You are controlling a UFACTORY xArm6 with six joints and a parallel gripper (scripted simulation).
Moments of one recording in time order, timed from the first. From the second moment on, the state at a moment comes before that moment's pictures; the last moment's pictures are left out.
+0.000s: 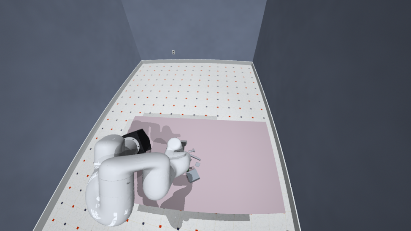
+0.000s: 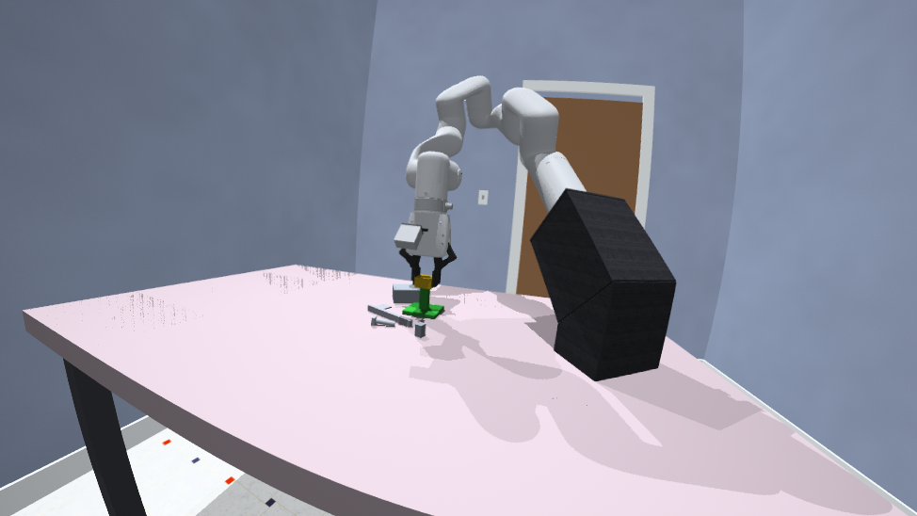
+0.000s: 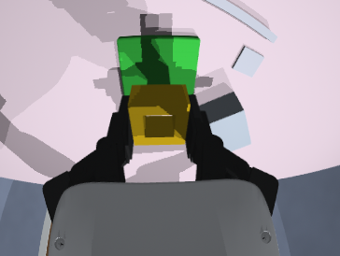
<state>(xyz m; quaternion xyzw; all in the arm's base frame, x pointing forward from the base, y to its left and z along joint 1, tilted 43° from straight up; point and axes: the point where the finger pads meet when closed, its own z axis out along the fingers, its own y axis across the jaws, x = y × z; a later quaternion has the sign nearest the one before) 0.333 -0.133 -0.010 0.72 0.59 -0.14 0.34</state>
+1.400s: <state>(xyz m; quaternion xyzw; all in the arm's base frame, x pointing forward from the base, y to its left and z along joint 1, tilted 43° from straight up) 0.334 -0.138 -0.016 0.72 0.59 -0.14 0.34</state>
